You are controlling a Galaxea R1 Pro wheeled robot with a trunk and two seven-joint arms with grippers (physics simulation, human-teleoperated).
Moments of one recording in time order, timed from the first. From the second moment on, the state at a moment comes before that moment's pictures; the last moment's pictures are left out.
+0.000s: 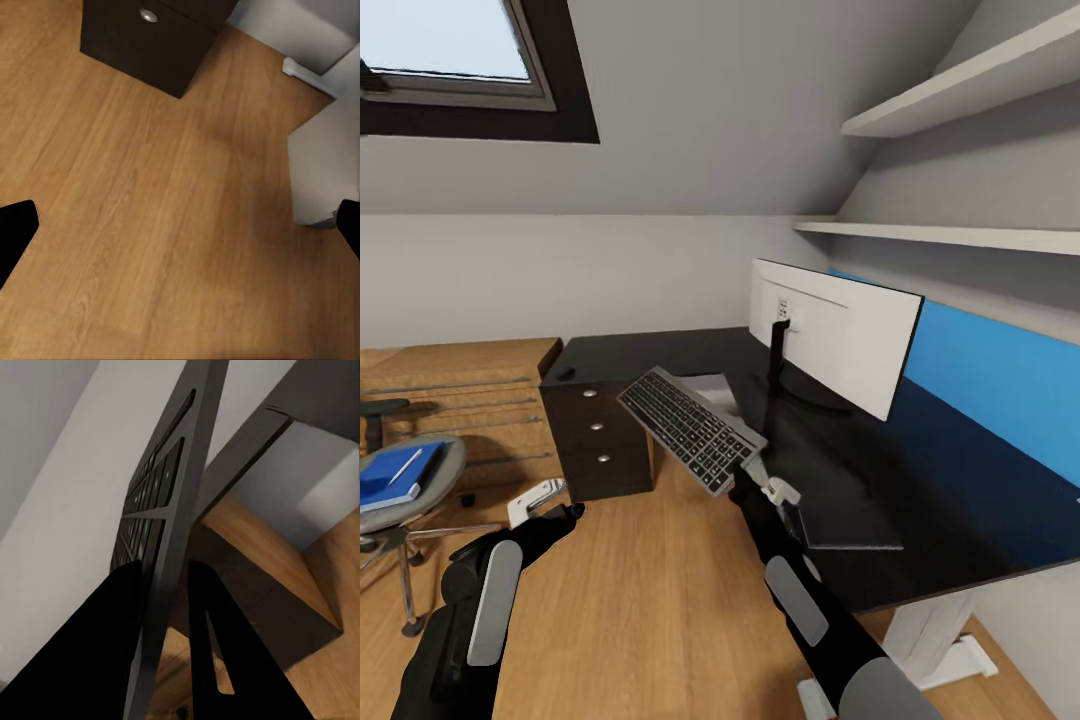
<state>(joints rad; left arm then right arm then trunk) -0.36 -0.08 0.28 -1.55 0.43 0.85 0.35 -0.55 0.16 0.36 -0.82 -0.95 -0.27 0.20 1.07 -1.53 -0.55</state>
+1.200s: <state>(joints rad) -0.36 -0.08 0.25 -1.55 0.43 0.84 0.34 -0.55 0.16 0.35 -0.83 -0.95 -0.27 0.20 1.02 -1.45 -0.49</state>
